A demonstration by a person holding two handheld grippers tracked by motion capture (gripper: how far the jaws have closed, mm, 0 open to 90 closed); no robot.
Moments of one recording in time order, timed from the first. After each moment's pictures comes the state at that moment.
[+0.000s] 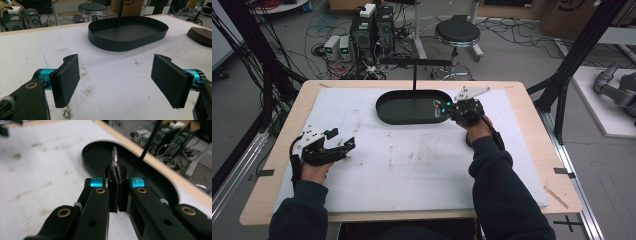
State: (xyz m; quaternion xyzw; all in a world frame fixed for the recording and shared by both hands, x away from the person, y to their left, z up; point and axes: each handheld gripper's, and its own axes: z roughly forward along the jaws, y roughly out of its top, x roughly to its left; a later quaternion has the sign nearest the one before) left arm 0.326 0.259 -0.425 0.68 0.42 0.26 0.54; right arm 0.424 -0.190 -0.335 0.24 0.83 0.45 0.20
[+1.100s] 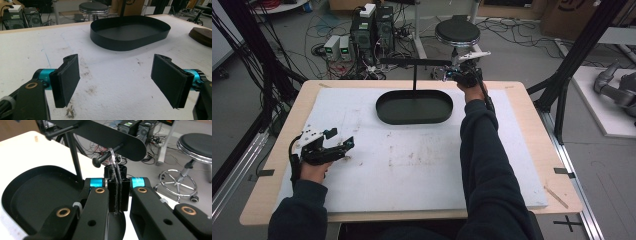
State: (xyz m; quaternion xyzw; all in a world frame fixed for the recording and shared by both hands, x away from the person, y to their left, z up) left arm 0.329 0.263 -0.427 0.68 0.43 0.26 0.53; right arm 0.555 -0.202 -0.325 0.38 0.78 0.45 0.23
